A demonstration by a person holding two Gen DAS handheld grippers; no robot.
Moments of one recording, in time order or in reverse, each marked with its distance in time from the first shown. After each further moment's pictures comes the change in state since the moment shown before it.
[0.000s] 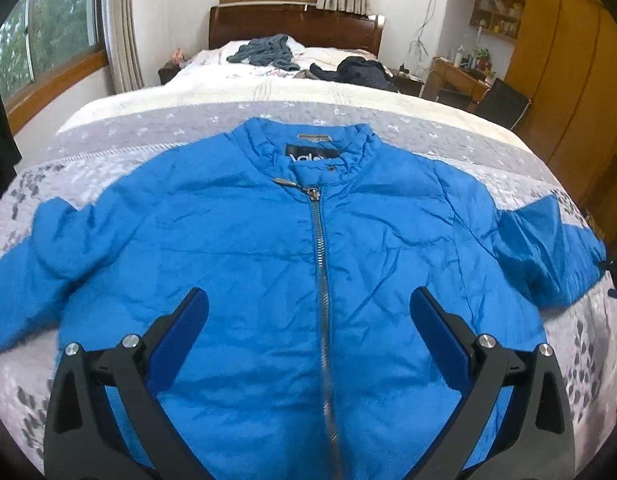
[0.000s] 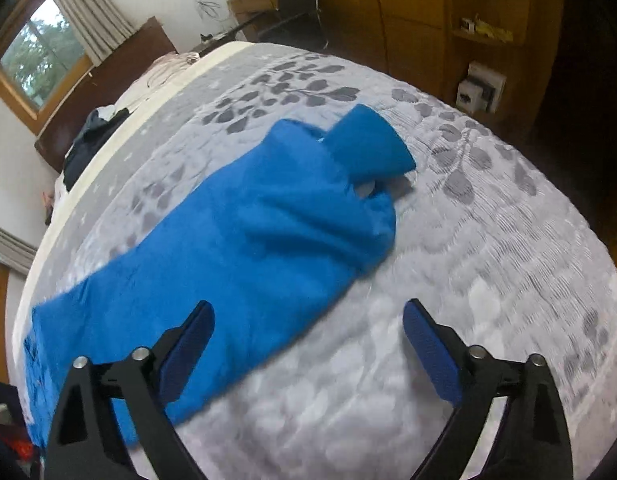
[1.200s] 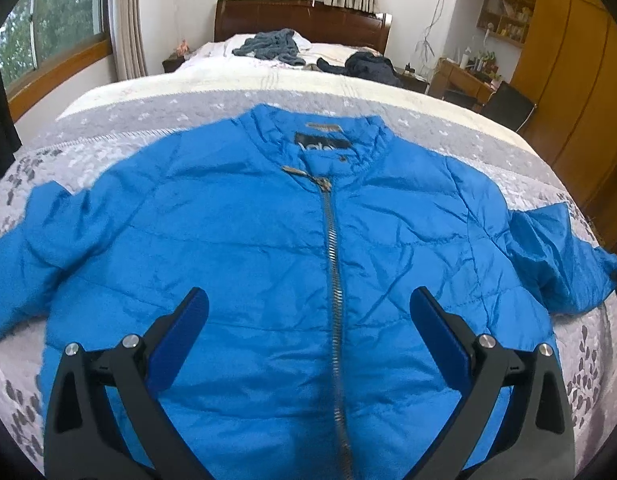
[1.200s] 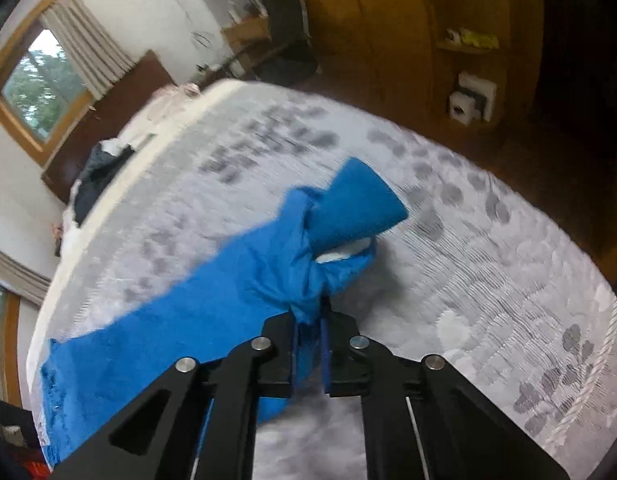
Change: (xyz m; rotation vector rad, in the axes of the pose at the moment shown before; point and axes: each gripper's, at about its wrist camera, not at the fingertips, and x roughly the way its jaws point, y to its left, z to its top) left arm -0.003 0.020 -0.005 -0.011 -0.013 0.010; right arm -0.043 -0.010 0.009 0.039 -0.121 0.050
